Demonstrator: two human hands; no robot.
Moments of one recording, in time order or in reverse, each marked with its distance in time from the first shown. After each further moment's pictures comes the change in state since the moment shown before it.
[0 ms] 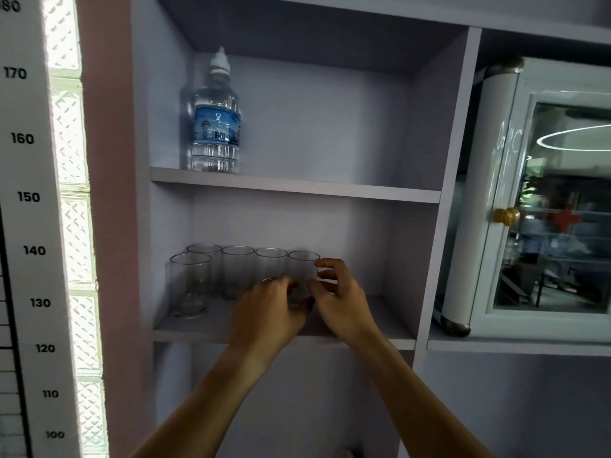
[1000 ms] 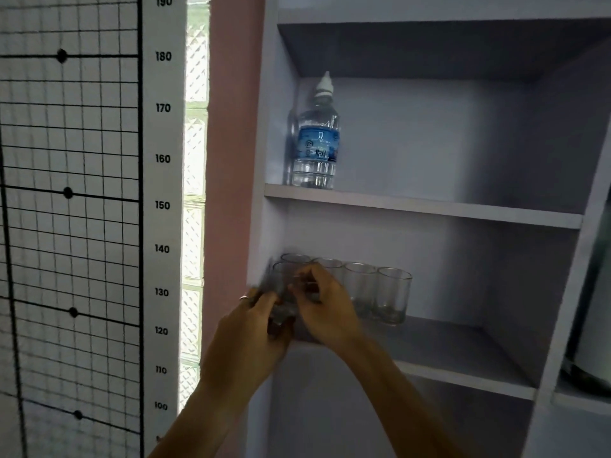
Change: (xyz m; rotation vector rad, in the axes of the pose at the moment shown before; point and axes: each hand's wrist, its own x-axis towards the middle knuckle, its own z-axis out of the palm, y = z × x) left_hand -0.047 -0.106 -0.095 0.058 0.163 0.007; right_hand 0.002 -0.042 0.136 -0.067 -0.257 -0.239
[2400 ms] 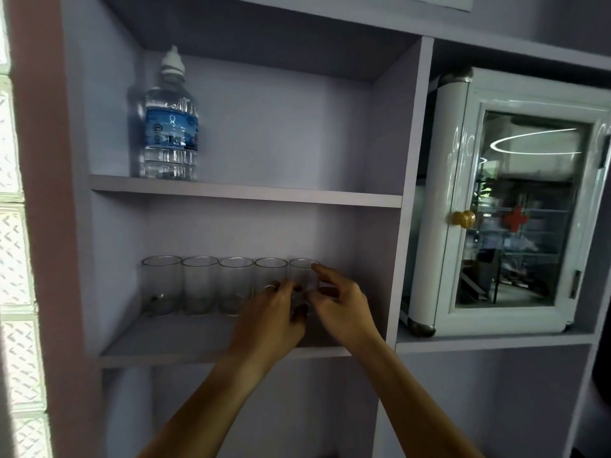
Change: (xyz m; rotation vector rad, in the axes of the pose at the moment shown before) left_hand 0.036 0.135 0.129 -0.199 -0.295 0.160; right_hand -0.058 0.053 -0.171 -0.059 0.274 0.316
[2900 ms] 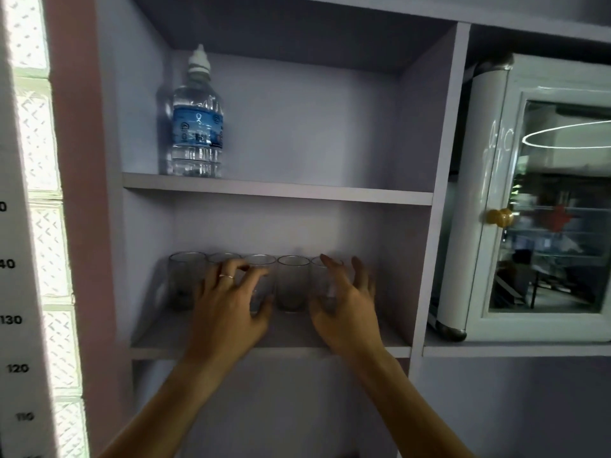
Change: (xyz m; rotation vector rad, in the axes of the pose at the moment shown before) left_hand -0.017 -0.060 -0.053 0.334 0.235 -0.011; right_hand -0.004 0.001 0.032 -0.394 0.048 -0.137
